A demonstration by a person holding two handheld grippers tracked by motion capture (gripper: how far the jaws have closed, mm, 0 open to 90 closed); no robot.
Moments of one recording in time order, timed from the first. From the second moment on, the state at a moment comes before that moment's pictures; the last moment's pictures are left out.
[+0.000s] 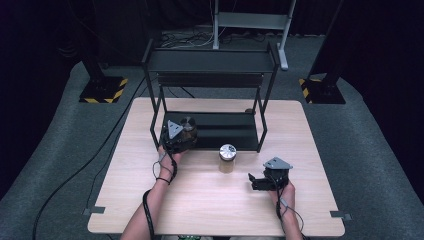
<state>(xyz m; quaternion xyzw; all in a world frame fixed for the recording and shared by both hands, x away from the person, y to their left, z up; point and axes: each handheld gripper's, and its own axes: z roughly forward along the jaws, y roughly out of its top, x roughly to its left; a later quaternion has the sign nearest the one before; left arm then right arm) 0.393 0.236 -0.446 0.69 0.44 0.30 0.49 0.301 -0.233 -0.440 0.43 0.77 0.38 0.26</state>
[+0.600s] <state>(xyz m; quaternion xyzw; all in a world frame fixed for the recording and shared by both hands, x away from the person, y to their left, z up) 0.405 0.231 -0.440 0.69 0.44 0.30 0.49 0.301 -0.232 -0.440 0.43 0.78 0.38 0.27</state>
